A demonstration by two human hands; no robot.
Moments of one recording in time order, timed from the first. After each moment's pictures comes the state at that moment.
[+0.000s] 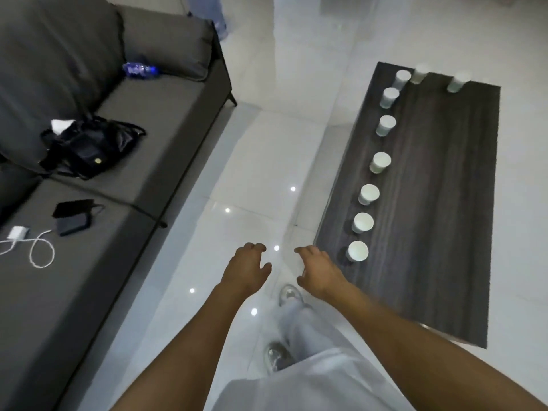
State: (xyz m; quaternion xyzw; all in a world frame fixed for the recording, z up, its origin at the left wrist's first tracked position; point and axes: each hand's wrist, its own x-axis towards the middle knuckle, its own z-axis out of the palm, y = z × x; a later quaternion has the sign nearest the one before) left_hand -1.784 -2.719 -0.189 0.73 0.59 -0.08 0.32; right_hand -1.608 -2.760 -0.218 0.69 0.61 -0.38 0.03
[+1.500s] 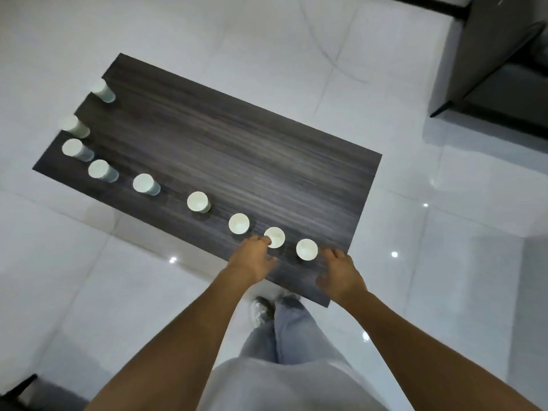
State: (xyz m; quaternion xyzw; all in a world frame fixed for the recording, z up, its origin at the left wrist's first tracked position) left_hand -1.440 -2.495 -0.239 0.90 -0.07 -0.40 0.19; right_hand -1.522 -2.683 -0.262 0.90 -0.16 -0.32 -0.24
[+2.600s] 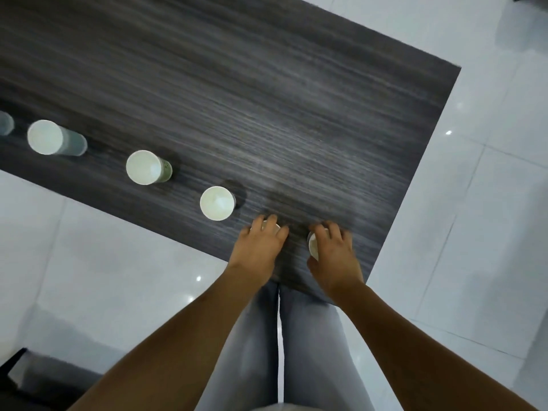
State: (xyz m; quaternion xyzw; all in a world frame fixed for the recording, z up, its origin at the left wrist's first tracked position) left_hand -1.406 -2.511 -0.458 0.88 -0.28 -0.38 -0.02; right_hand -1.466 -2.661 -0.460 0.89 -0.18 -0.35 -0.25
